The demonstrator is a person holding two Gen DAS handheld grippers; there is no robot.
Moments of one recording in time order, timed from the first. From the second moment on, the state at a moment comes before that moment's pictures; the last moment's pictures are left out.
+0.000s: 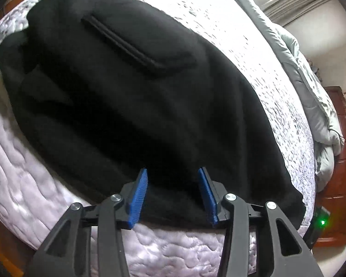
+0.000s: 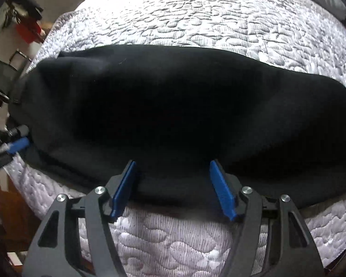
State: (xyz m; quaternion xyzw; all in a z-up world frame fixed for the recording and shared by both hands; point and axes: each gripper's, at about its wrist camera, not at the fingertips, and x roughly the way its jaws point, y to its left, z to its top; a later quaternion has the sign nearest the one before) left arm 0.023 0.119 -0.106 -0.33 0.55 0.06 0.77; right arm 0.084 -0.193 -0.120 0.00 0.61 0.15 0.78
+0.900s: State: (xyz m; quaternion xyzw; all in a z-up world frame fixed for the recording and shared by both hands) left arm -0.040 0.133 -0.088 -0.34 0.45 0.11 0.82; right arm 0.089 -0.190 -0.123 0.01 0.62 0.16 0.77
